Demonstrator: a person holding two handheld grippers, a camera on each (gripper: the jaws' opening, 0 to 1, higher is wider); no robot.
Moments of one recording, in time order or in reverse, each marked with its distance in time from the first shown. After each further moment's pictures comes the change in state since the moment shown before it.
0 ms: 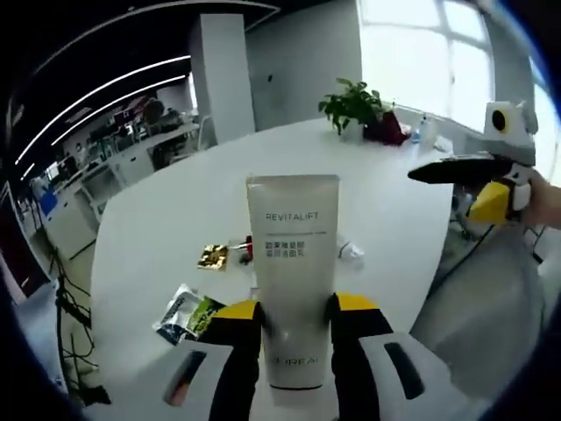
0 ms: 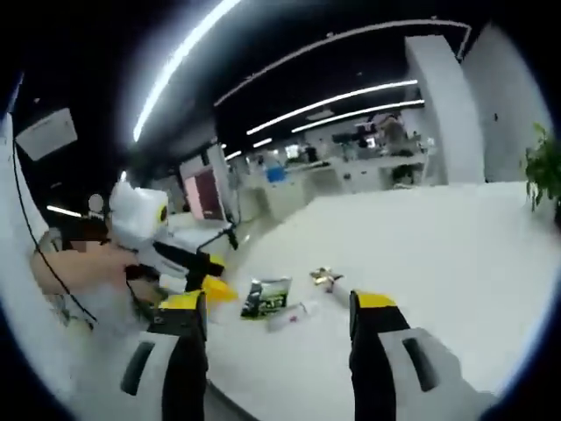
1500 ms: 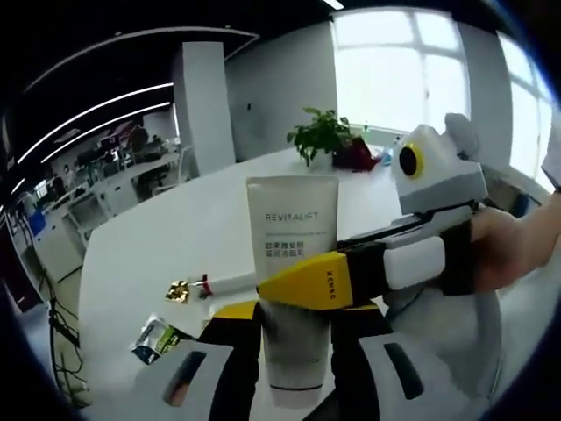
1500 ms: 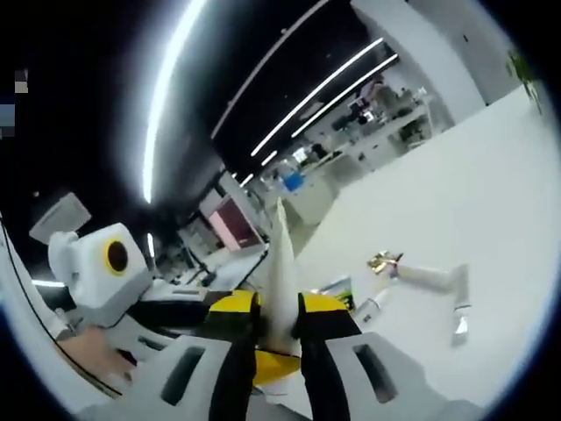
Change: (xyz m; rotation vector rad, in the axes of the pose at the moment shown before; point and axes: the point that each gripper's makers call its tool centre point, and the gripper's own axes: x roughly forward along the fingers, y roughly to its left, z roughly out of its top) left arm -0.017 -0.072 0.038 0.026 -0.110 -0.055; right arm 0.031 0.043 -0.006 0.272 -0.020 0.095
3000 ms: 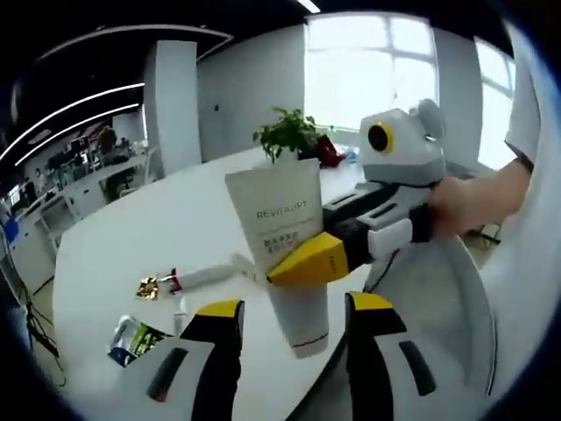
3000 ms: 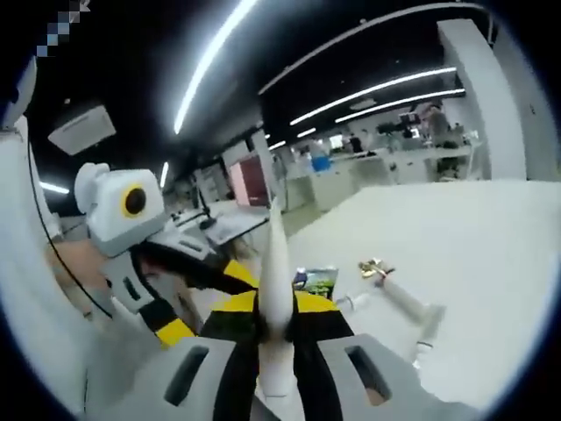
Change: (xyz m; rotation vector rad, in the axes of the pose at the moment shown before) left arm -0.006 -0.020 -0.034 0.031 0.003 -0.178; right arm -0.018 -0.019 -0.032 -0.386 0.187 0.092
